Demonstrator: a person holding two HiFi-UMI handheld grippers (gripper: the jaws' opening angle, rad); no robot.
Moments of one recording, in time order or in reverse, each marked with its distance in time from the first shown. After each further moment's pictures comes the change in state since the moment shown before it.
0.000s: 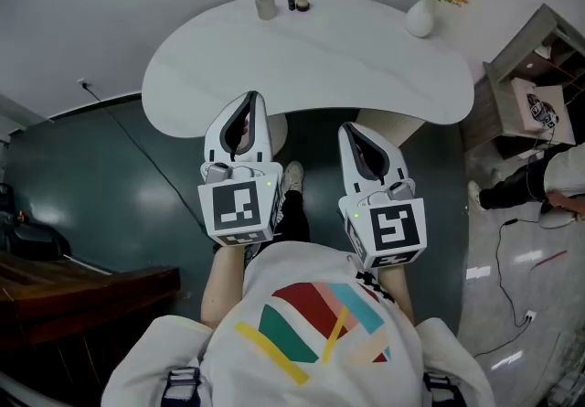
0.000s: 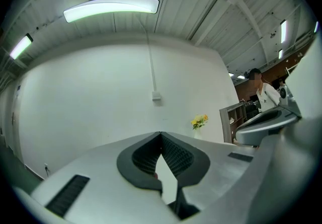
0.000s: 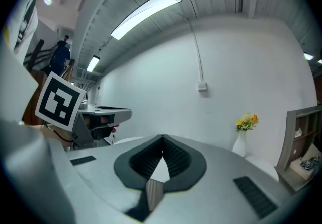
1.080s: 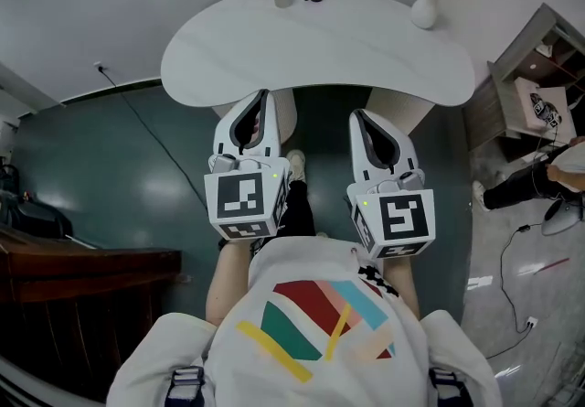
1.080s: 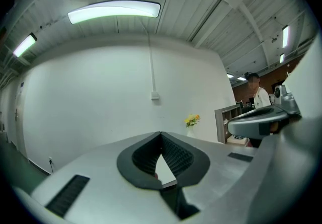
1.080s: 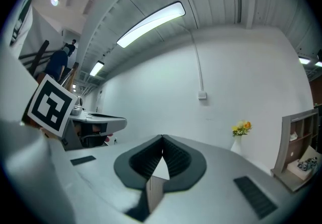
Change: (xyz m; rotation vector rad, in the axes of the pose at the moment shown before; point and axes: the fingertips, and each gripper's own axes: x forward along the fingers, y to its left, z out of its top) left arm -0.093 -0.023 0.005 -0.037 0.030 0.001; right arm -0.077 0.035 0.015 -0.018 -0.076 -0.006
